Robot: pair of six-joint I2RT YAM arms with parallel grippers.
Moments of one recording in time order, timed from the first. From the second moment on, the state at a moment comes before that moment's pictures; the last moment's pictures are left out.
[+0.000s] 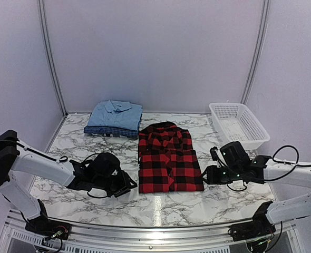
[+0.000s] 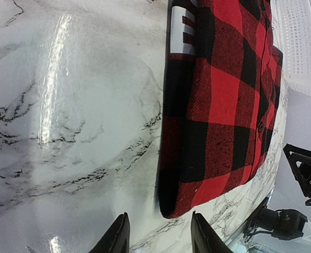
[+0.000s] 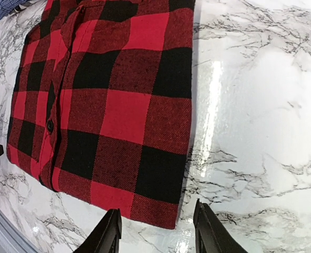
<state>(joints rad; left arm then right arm) -0.99 1.56 0.64 0.10 0.06 -1.27 0.66 1.11 0.53 -0.31 -0.04 0.61</state>
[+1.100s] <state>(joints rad) -1.02 1.69 0.69 0.19 0.10 -1.32 0.66 1.22 0.45 -0.24 -0.17 0.64</state>
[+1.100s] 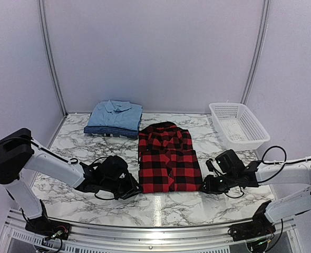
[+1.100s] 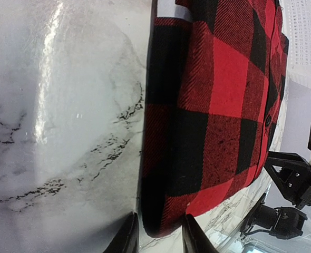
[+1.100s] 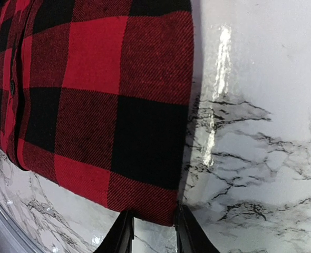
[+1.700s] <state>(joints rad) -1.03 1.74 0.72 0.20 0.11 -1.31 0.66 1.24 0.44 -0.20 -0.17 0.66</state>
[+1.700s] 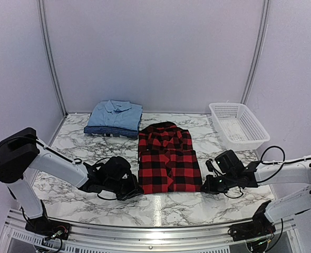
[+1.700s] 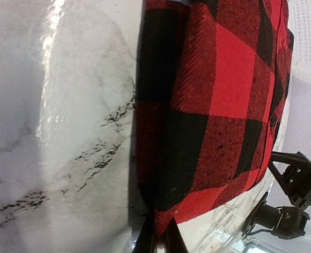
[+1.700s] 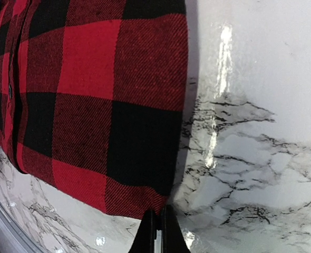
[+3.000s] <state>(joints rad) -0.74 1.75 1.34 -0.30 0.00 -0.93 0.55 1.47 1.13 -0.46 0.00 0.55</state>
